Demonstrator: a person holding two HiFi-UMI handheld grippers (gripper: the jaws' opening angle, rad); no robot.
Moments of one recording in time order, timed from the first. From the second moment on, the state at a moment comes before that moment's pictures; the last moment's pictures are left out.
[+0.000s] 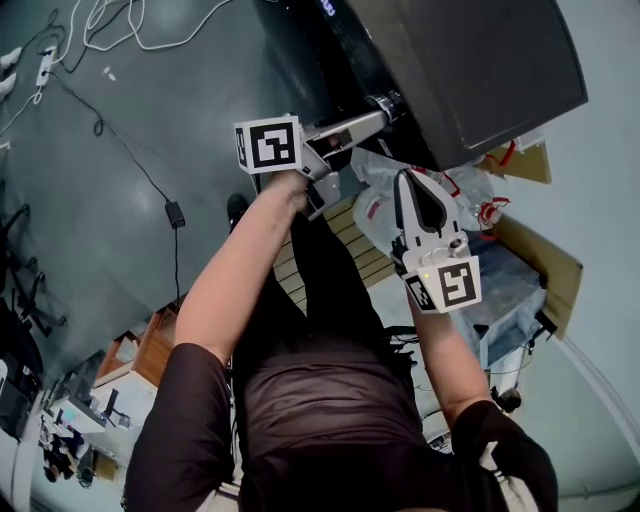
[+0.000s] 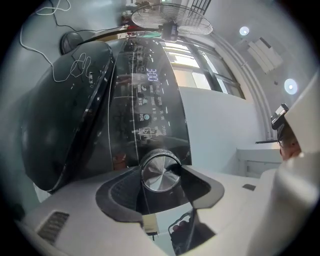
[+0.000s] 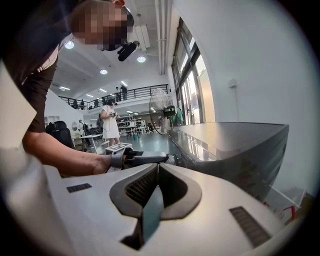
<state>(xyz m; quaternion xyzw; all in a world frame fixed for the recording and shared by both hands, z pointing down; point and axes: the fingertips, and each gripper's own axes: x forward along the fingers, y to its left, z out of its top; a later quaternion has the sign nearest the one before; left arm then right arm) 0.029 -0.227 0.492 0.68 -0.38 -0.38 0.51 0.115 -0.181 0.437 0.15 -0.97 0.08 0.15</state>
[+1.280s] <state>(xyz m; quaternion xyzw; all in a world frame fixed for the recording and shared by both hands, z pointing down) 0.034 -0.220 0.506 0.52 -0.28 -0.49 0.64 0.114 -0.190 0.440 0.15 -0.97 0.10 0.15</state>
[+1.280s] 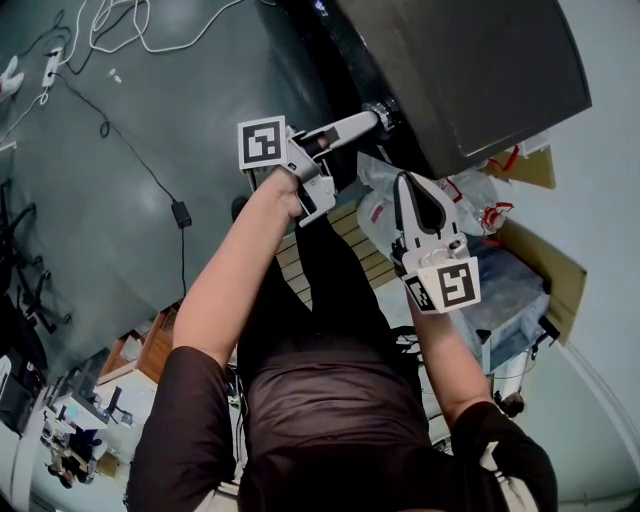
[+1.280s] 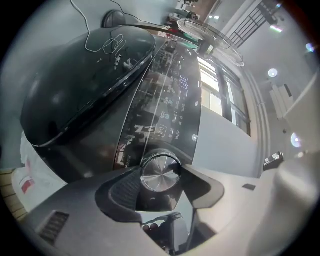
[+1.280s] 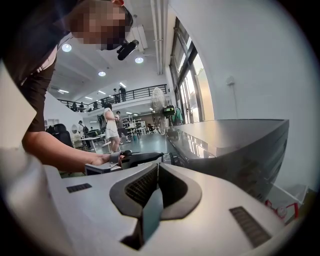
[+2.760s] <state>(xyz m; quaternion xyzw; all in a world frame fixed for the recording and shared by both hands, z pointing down) -0.003 -0.182 0.447 0.79 -0.53 -0.14 0.29 0.085 -0.169 0.436 0.21 -0.96 0.11 0.12</state>
